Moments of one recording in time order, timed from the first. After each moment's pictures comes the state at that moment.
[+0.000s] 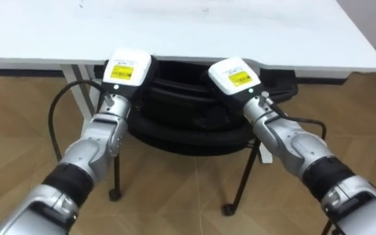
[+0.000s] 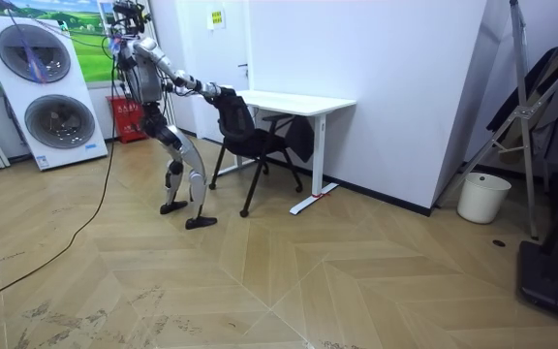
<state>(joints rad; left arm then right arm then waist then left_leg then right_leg) -0.55 0.26 -0.40 0.74 0.83 0.02 0.42 -0.62 -0.30 0.51 0.81 -1.02 -0.14 -0.29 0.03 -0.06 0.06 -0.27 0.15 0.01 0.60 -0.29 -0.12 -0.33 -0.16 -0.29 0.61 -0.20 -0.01</state>
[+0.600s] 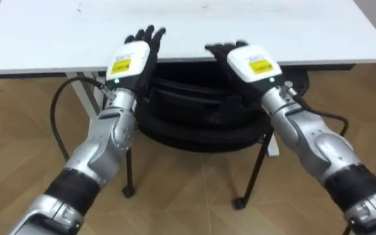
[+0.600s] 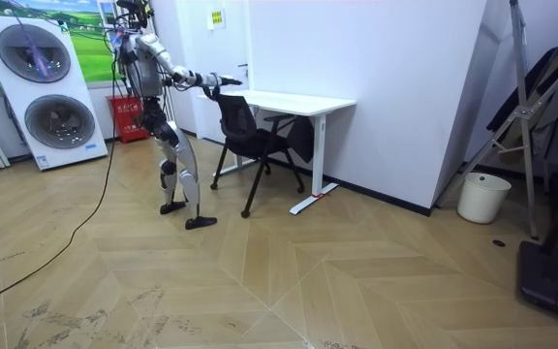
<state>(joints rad) -0.47 0.32 -0.35 0.41 0.71 0.10 0.23 -0.46 -0.52 0.39 0.36 -0.98 -0.17 -0.13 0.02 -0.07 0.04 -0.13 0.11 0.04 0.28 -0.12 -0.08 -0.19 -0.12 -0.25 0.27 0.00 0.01</state>
